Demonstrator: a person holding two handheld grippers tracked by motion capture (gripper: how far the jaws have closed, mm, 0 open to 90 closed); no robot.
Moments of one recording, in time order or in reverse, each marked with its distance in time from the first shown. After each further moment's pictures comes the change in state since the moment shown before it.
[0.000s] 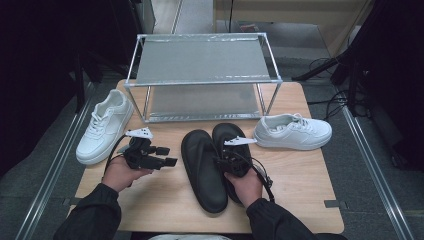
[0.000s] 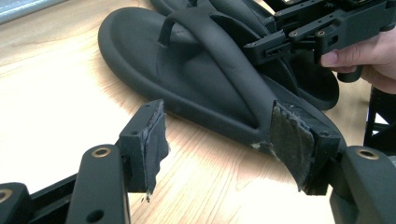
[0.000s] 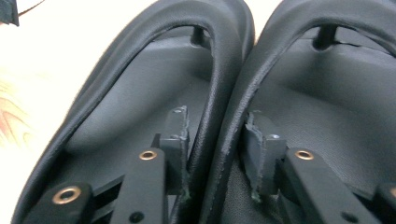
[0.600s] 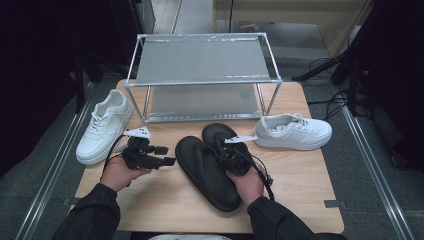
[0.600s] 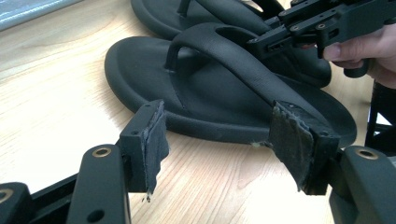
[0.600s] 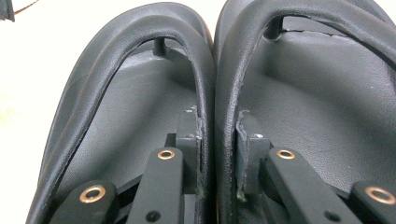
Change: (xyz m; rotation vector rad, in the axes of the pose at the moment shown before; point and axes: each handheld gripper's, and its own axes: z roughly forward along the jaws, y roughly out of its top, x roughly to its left) left arm 0.000 0.000 -0.004 -0.006 0.011 0.004; right arm -0.001 0.006 -0.004 0.030 0.005 -0.001
